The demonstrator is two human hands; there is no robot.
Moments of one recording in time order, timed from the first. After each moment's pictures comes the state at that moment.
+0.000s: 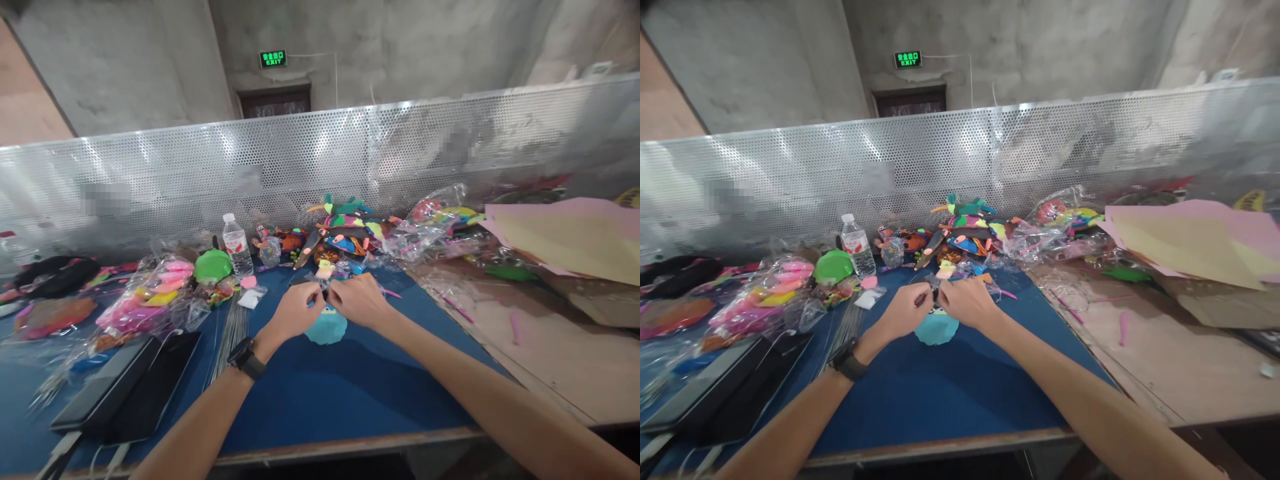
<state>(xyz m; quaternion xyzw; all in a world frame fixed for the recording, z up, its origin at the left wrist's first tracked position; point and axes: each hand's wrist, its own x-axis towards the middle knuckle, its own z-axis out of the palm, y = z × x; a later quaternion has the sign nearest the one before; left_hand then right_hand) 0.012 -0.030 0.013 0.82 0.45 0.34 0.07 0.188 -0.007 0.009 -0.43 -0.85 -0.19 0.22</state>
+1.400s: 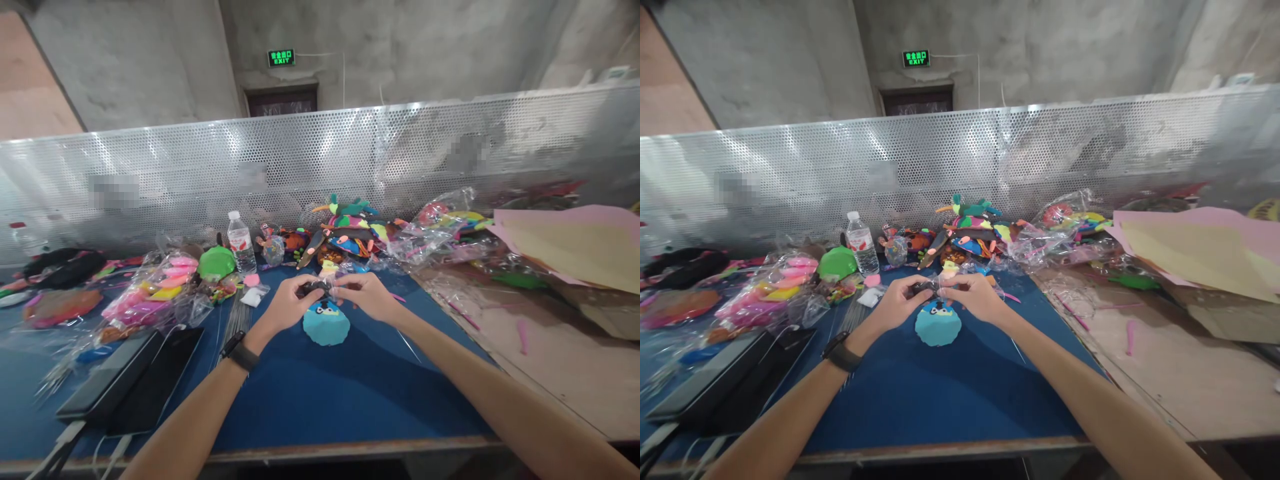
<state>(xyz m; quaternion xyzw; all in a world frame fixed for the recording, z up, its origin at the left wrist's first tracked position) -0.005 -0.027 0.017 0.76 0.38 0.45 0.26 0.201 -0.002 0.023 -0.34 -0.76 0.39 0.39</state>
